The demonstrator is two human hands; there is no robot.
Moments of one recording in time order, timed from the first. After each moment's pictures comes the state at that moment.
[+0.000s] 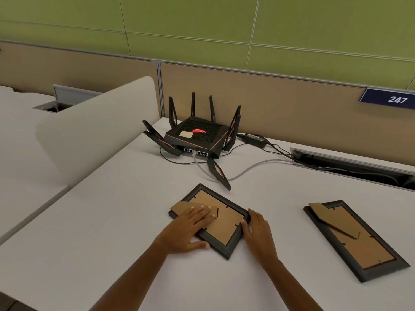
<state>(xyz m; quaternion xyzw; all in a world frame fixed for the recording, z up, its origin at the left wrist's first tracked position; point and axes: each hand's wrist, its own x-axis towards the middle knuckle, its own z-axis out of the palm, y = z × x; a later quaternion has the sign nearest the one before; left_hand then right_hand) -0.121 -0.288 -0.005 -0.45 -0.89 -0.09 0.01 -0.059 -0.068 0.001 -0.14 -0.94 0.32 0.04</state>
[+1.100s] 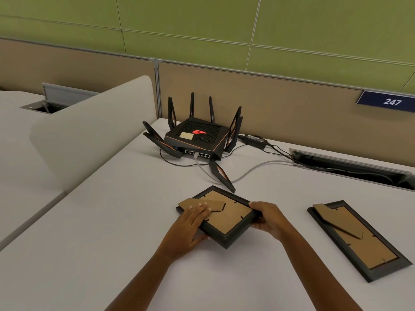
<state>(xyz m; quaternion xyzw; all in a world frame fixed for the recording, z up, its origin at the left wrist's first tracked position) -0.120 -0.297 0.000 -0.39 -0.89 -0.22 0.08 -0.087 -0.072 0.075 -0.28 -0.68 0.68 -0.07</state>
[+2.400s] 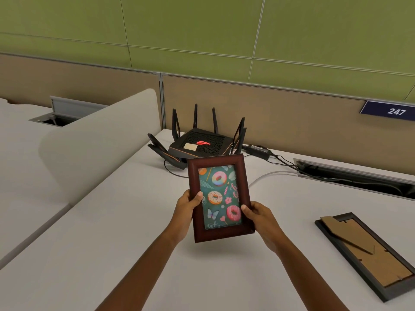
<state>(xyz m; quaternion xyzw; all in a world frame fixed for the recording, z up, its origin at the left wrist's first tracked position) -0.154 -0.282 0.072 -0.06 -0.61 -0.78 -0.12 -0.102 -0.097 0.072 -0.14 -0.73 0.67 0.01</state>
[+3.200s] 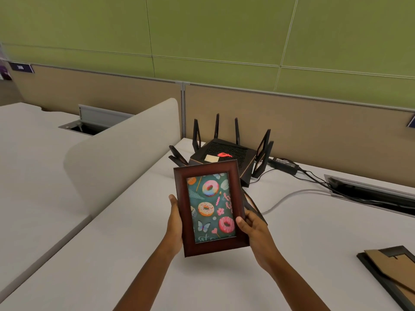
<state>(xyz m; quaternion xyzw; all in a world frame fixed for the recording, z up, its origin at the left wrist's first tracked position) -0.201 -0.334 0.060 0.09 -0.54 -0.83 -0.14 -0.153 -0.154 0.055 -0.04 -0.66 0.75 0.00</state>
